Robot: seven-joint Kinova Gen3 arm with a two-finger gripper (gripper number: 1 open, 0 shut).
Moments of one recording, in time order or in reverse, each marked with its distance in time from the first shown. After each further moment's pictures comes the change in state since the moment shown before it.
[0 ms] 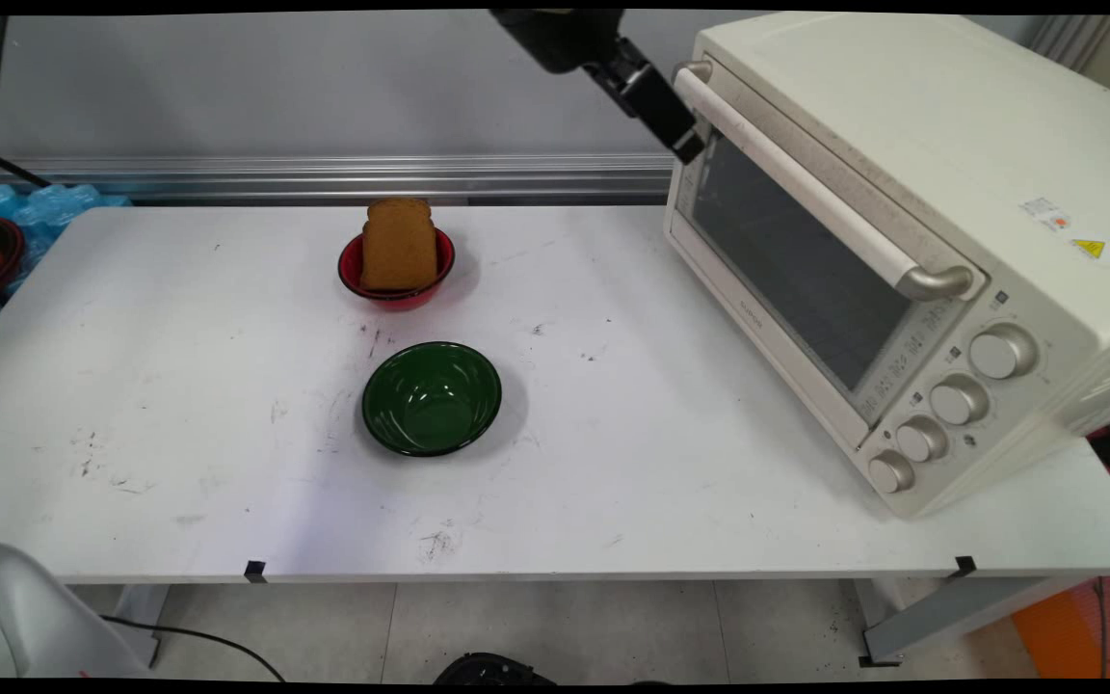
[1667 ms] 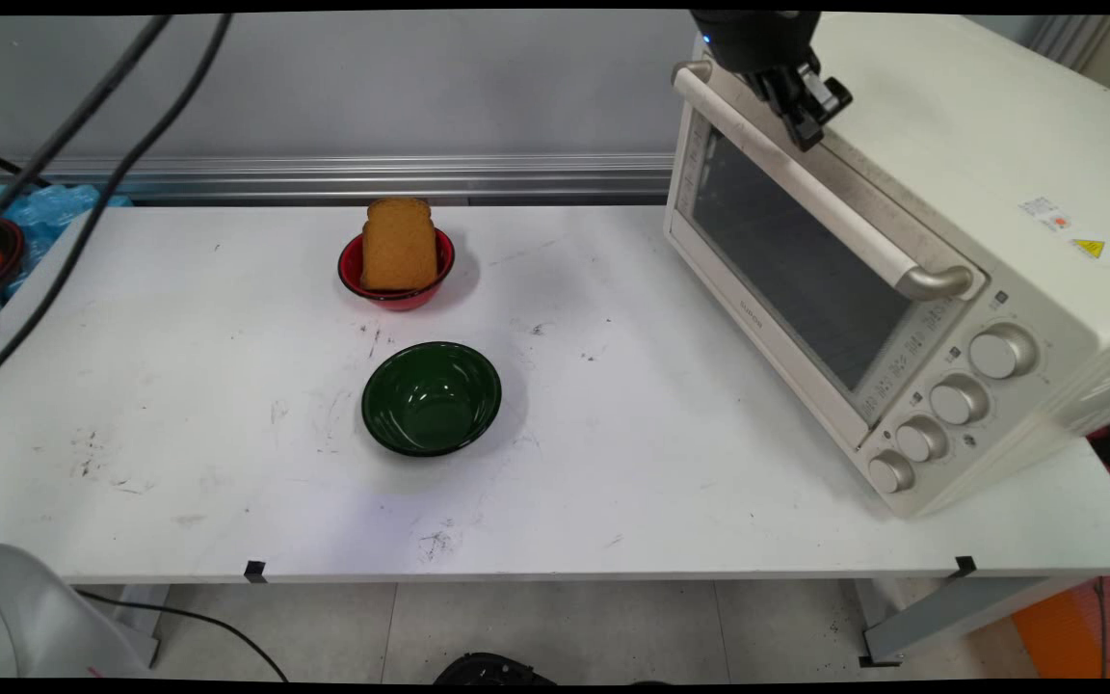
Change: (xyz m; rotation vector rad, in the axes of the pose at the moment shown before) arm 0.096 0.051 0.080 0.059 -0.066 0.022
